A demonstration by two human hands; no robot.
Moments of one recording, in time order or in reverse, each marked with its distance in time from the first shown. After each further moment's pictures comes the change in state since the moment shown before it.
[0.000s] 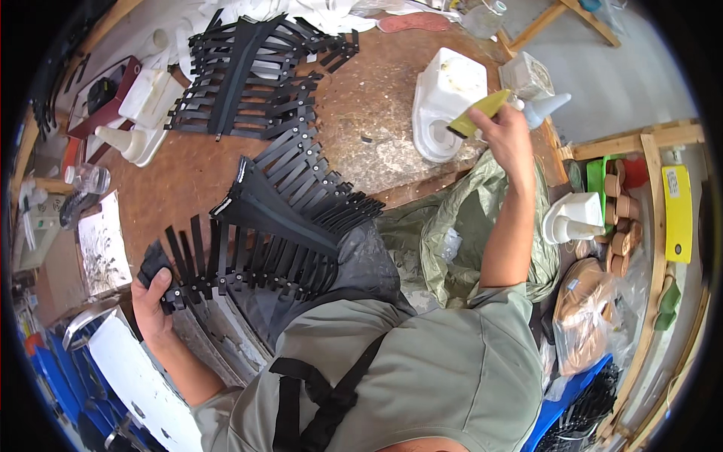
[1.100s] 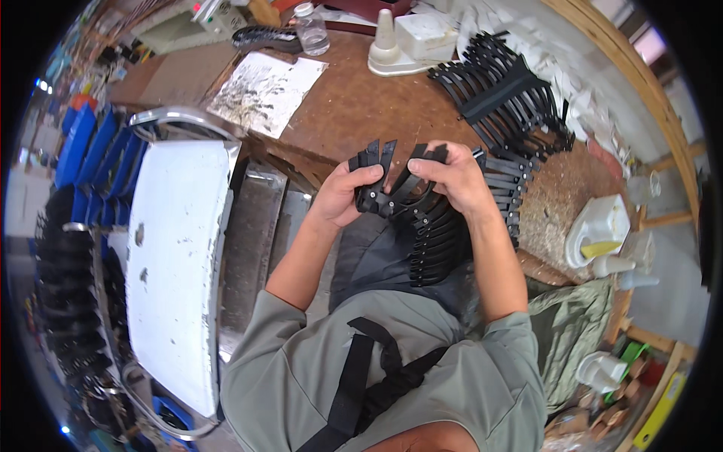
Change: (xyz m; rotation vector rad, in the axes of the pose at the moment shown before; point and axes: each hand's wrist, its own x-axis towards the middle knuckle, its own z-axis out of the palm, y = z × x) left_hand -0.009 -0.054 -0.012 -0.716 -0.214 0.153; right_hand -0.118 -0.219 0.255 0.852 -1.204 -0.114
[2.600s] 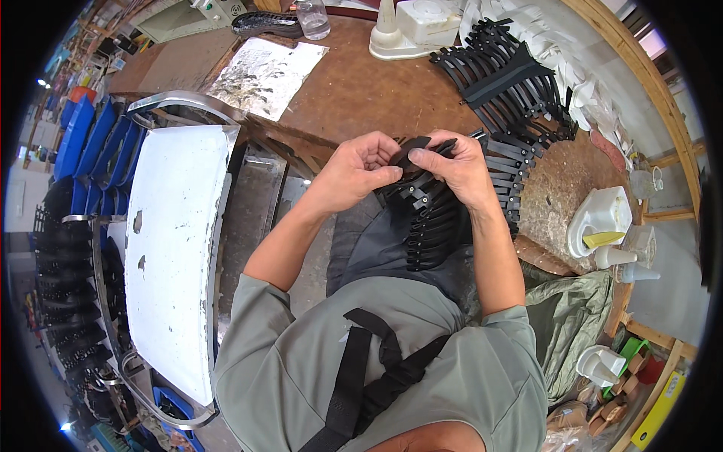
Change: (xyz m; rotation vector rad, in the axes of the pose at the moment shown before) left_hand -0.007 0.018 0.031 0.643 0.038 -0.036; right_hand -0.017 0.004 0.008 0.062 -0.030 -0.199
